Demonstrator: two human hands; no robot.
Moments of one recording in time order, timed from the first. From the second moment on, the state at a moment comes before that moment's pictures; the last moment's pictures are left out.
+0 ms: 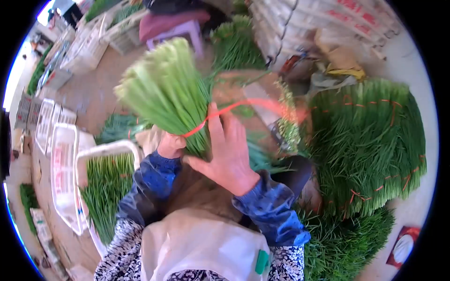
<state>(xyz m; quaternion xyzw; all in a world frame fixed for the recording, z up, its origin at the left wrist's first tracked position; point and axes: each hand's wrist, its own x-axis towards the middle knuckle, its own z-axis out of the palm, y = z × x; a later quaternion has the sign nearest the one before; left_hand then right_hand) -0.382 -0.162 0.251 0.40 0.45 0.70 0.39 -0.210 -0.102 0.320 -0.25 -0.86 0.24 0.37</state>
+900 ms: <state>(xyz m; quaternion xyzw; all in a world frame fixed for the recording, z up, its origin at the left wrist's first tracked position) -0.318 -0.143 0.258 0.33 0.31 0.68 0.58 -0.146 -0.005 0.421 -0.35 -0.86 0.18 0.32</state>
